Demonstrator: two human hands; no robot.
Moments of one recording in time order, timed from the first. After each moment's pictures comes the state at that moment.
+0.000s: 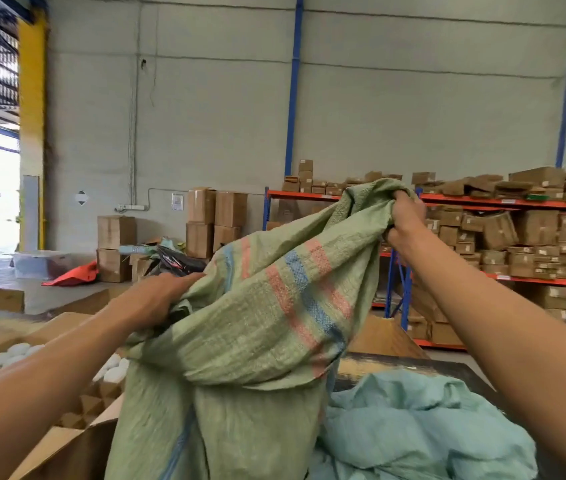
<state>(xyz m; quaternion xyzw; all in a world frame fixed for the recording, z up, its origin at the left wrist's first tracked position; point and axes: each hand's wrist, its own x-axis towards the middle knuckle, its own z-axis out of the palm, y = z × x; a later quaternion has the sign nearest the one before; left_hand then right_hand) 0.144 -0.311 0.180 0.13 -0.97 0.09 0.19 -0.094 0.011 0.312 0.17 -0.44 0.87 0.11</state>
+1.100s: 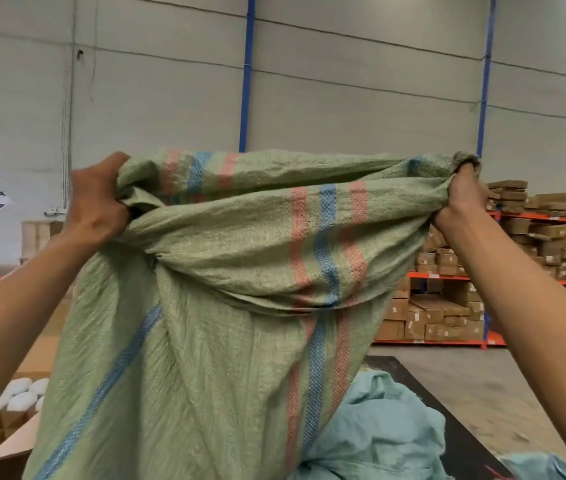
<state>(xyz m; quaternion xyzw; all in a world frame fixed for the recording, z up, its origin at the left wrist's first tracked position) 0.130 -0.223 0.311 0.01 -0.76 -0.12 0.63 -0.062 0.215 0.372 0.10 -0.37 0.89 0.26</state>
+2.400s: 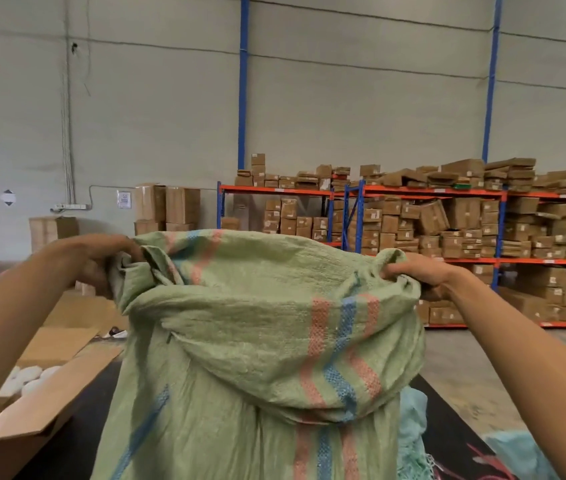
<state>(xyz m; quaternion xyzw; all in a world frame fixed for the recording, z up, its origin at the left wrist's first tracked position) 0.090 -0.174 0.262 0.28 -0.73 -0.61 0.10 -0.153 0.298 0.240 0.24 -0.79 0.54 -0.16</state>
